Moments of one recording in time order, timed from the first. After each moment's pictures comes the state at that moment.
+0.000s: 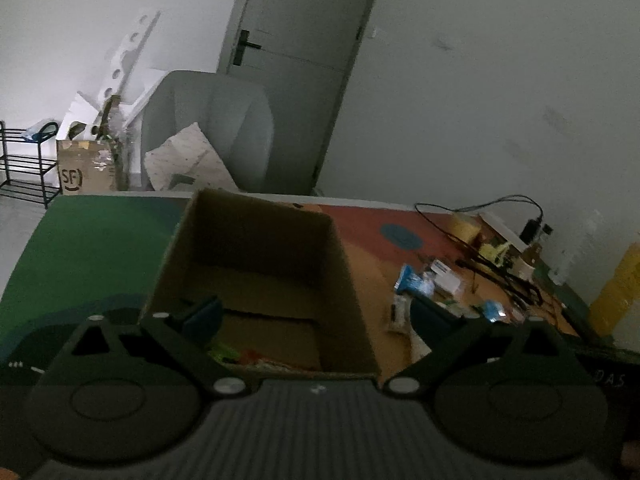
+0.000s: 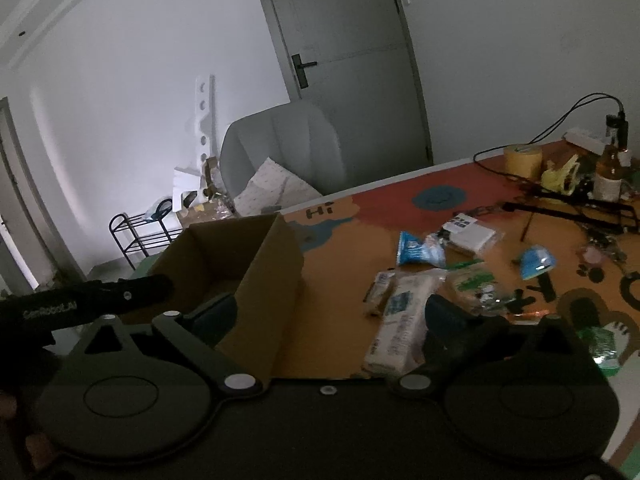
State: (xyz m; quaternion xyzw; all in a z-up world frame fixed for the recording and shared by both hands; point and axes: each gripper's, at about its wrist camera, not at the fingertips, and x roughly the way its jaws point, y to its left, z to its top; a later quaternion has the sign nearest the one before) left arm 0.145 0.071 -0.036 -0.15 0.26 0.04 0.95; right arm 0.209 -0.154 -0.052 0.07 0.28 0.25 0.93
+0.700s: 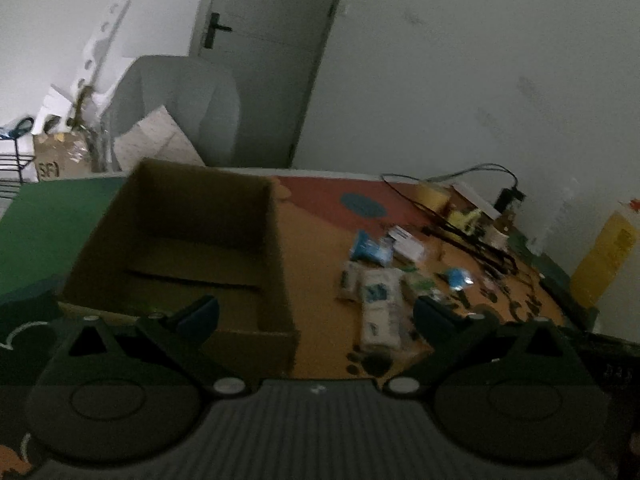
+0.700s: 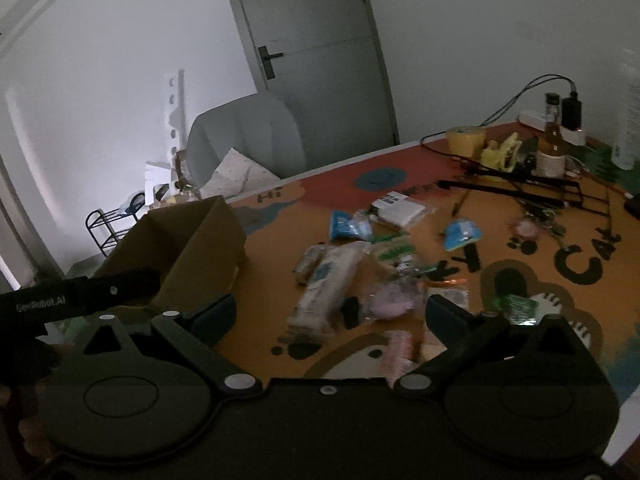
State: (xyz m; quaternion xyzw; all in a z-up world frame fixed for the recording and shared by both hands) left arm 0.150 0.019 -0.042 -0.14 0.29 0.00 0.95; right arm 0.205 -0.220 -0.061 0.07 0.30 0.21 0.93
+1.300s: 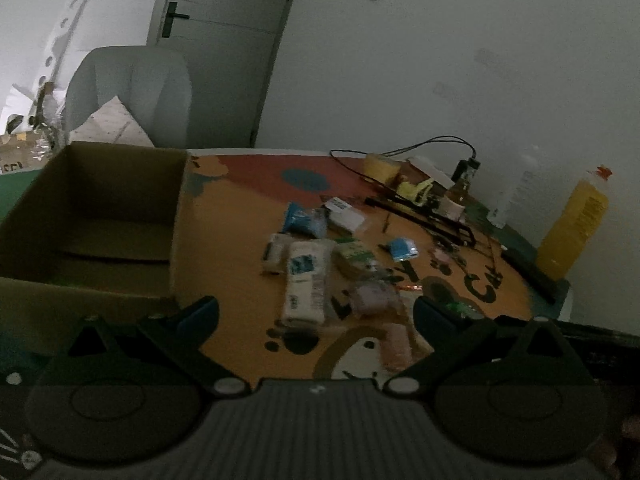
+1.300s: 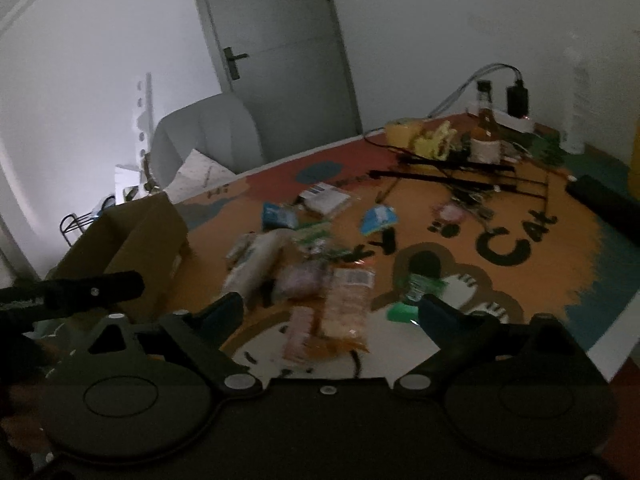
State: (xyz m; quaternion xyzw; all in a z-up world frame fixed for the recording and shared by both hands) left arm 0.156 -0.041 -0.055 -0.13 0.30 -0.05 0.94; right arm 0.199 -0.287 -0.078 0.07 0.31 0.16 0.93
